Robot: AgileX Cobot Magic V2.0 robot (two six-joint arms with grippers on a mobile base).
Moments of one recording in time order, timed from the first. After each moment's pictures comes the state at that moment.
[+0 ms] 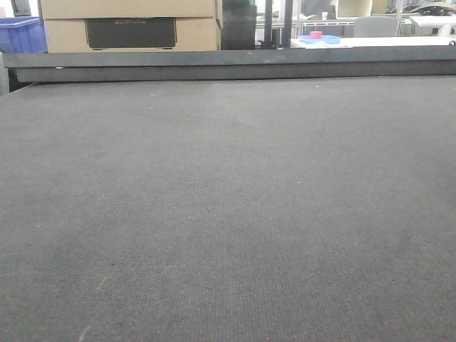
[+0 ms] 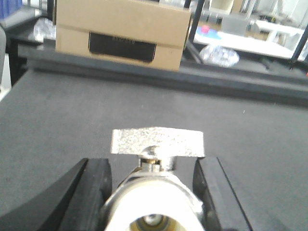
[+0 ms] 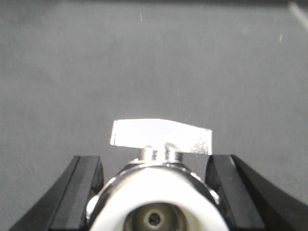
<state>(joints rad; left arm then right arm) 0.06 0.47 -0.70 -0.35 0.44 0.17 -0.10 0.60 -0.72 0.11 0.60 -0.07</state>
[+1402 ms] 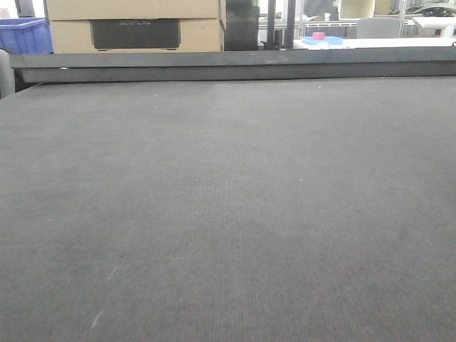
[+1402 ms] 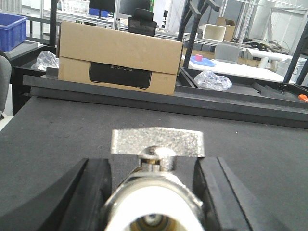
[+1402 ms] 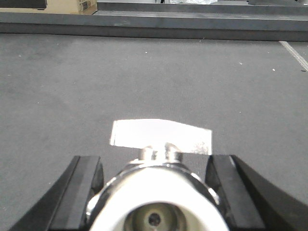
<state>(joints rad) 0.06 0.39 -0.70 -0.35 0.45 0.17 -0.10 0.51 -0.72 0.11 0.59 -0.07</state>
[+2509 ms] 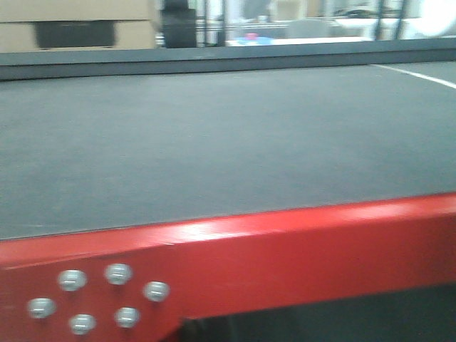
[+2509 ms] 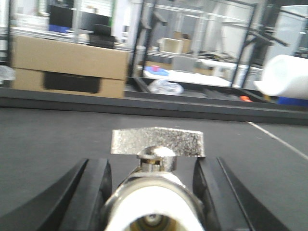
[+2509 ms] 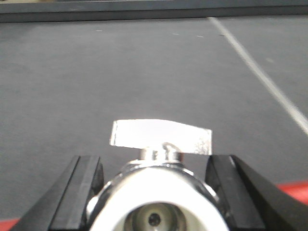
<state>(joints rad) 0.06 0.30 -0.70 -0.35 0.45 0.17 -0.10 0.51 -0.72 0.12 0.59 -0.07</state>
